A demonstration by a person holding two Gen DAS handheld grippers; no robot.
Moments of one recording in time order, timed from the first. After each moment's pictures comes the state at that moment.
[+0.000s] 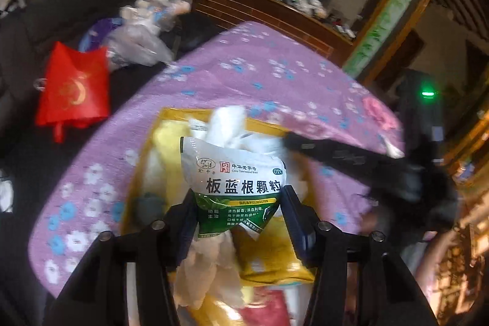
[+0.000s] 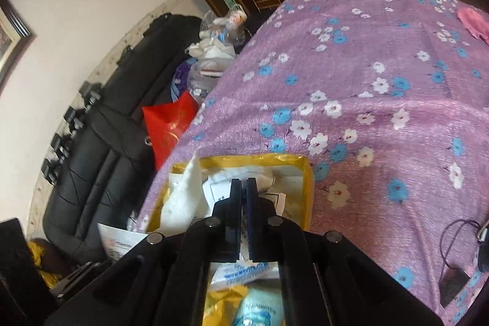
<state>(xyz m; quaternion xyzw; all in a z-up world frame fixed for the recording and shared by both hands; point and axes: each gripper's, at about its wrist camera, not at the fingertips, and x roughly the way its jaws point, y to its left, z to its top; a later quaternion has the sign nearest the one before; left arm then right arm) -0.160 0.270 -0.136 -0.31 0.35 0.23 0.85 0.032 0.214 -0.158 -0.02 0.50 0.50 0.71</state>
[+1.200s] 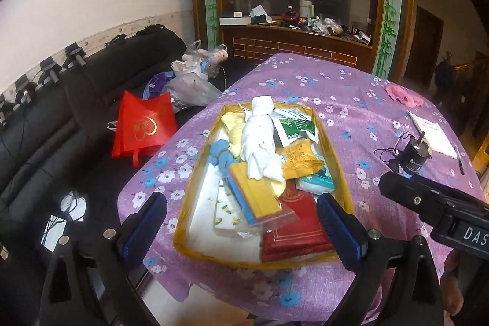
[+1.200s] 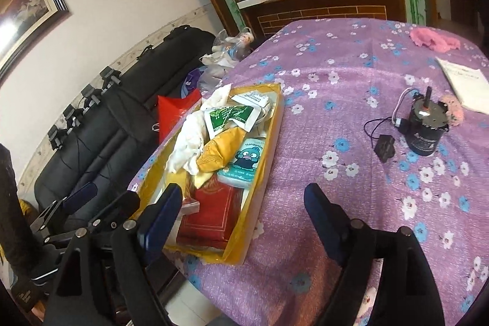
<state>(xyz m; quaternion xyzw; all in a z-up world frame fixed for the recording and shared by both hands) -0.268 0.136 -0.114 -0.14 0.31 0.39 0.85 -0.088 0.016 -0.115 -0.04 0.40 0.51 0.76</state>
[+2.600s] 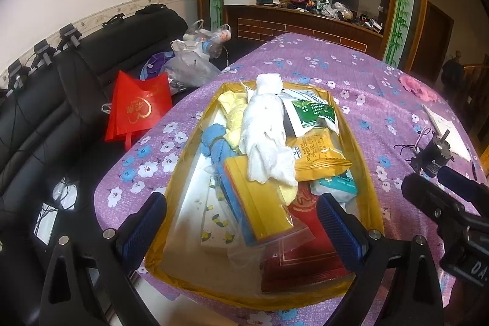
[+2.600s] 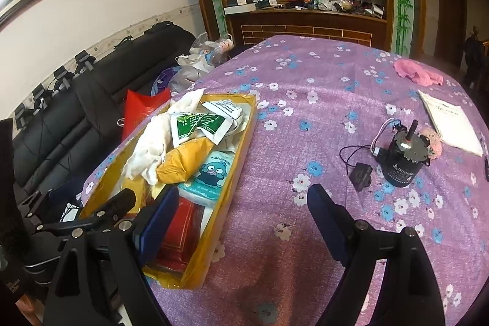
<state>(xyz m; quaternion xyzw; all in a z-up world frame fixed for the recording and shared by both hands) -0.227 0.178 -0.157 -0.17 0.35 0.39 0.84 -0.078 0.043 -0.130 -0.11 0.35 0.47 0.80</state>
